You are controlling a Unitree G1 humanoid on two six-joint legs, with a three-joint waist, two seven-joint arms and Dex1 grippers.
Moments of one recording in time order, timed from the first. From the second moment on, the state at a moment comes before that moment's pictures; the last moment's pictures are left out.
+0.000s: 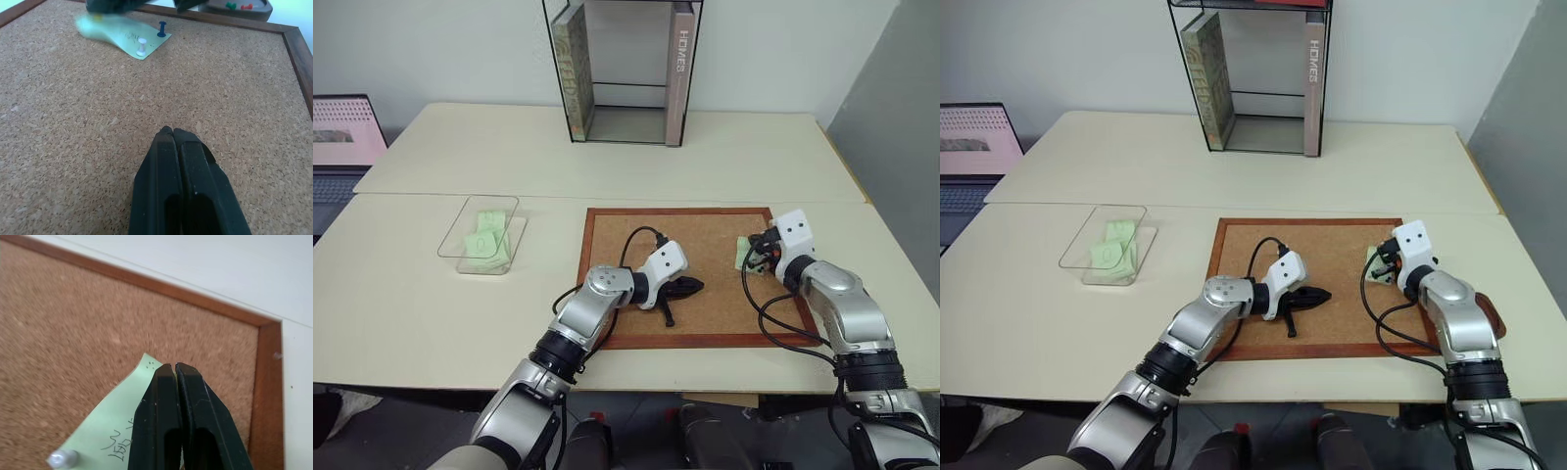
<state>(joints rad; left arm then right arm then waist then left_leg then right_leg) -0.59 0.20 -0.38 0.29 -0.06 0.30 -0.88 -0.42 -0.45 -0.05 0.04 0.16 0.48 0.43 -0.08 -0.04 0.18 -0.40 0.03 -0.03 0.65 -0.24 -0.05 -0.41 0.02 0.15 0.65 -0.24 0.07</state>
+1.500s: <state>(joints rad) -0.55 0.20 -0.39 0.24 -0.04 0.30 -0.88 0.14 -0.70 -0.33 -0.39 0.08 0.72 0.41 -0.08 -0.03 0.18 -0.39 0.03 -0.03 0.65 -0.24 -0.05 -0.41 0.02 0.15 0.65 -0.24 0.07</state>
